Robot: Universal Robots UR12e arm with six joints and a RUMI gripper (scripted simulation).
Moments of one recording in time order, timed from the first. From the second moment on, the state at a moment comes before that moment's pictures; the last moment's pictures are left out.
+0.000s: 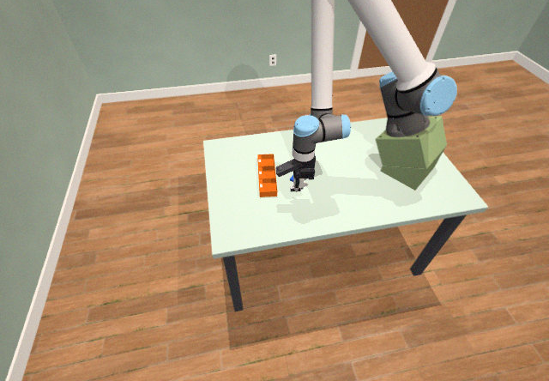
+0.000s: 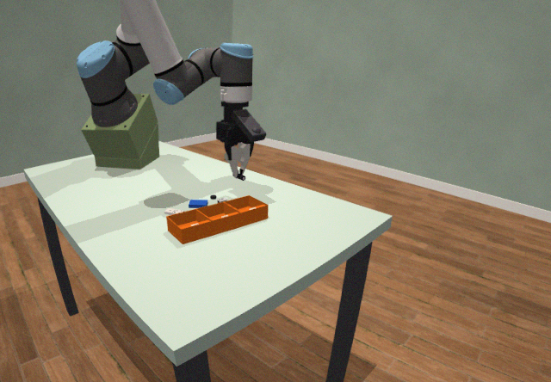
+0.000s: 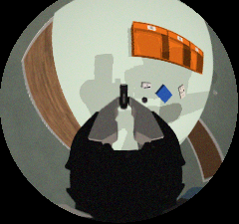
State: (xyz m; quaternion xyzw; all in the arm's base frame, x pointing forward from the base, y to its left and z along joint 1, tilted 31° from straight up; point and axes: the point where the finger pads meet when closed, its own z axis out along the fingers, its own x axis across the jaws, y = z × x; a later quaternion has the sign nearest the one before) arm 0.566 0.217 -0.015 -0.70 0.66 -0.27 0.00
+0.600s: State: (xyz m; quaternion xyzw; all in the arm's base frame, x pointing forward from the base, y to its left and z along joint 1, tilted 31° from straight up) arm 0.573 0.203 -0.010 -0.67 0.70 -0.27 0.01
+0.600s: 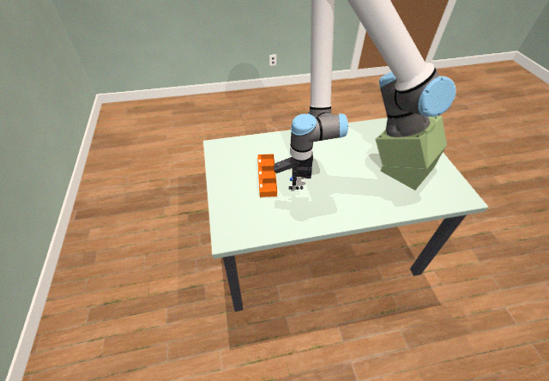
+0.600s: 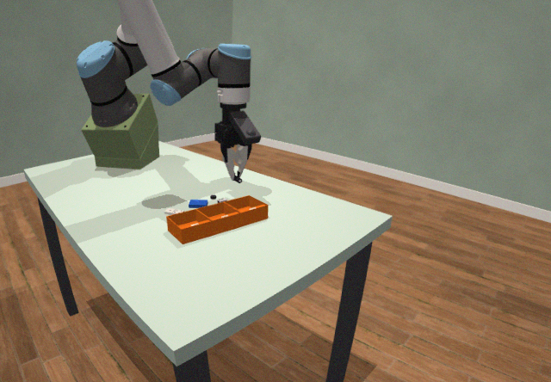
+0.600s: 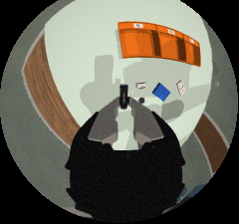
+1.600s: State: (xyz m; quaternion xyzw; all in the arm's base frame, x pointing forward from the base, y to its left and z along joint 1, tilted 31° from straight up) arm 0.634 0.080 0.068 -0.39 0.88 -0.25 0.10
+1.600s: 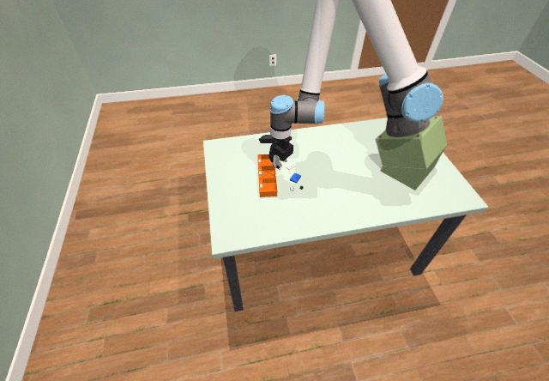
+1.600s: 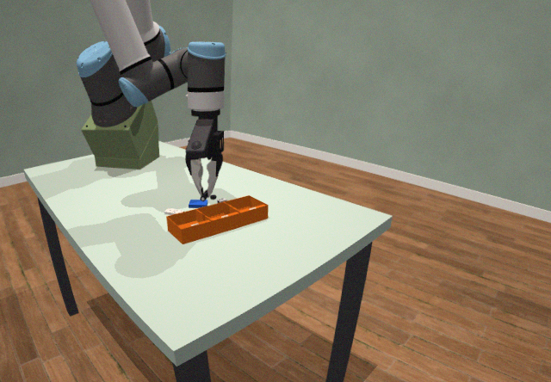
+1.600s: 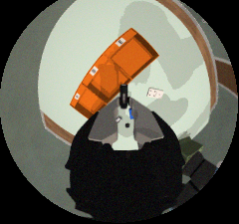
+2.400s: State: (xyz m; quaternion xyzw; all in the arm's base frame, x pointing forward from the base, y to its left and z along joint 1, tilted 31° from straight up) arm 0.675 0.007 0.118 -0.15 0.95 -0.21 0.17
